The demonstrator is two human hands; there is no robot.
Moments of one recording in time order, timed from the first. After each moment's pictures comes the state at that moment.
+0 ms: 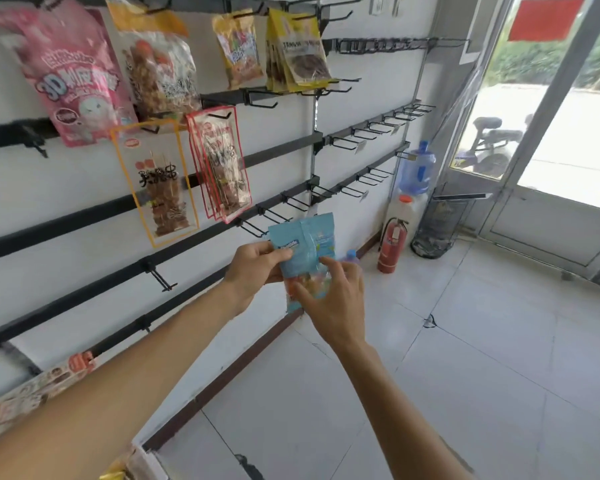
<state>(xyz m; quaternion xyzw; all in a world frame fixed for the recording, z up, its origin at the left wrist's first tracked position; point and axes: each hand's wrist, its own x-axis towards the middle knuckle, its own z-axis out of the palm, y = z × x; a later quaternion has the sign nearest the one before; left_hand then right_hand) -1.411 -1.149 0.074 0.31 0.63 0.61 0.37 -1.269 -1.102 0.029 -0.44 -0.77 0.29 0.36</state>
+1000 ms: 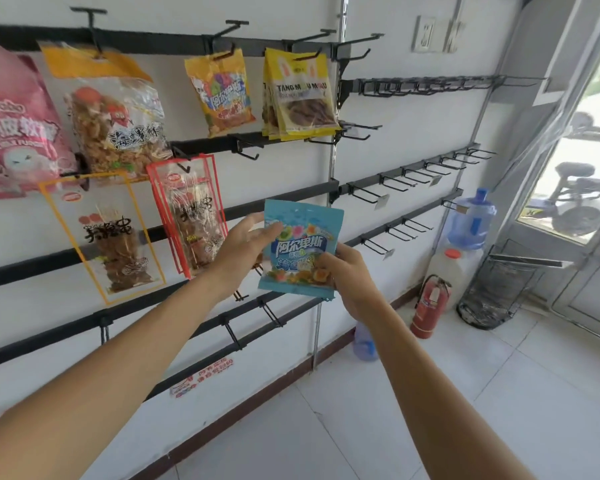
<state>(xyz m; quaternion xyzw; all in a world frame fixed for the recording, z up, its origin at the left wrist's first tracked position) -1.471 -0.945 0.124 0.35 0.65 0.63 0.24 -1.321 -0.822 0.098 -0.19 -0.67 0.67 0.27</state>
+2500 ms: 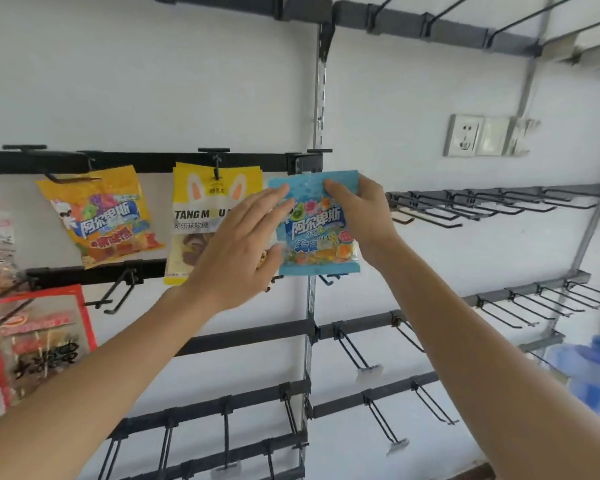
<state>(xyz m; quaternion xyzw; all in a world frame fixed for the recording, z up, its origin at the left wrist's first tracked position) -1.547 -0.640 0.272 0.48 0.76 0.17 -0.41 -1.492 -0.447 0.315 0.02 -0.69 0.63 0.35</state>
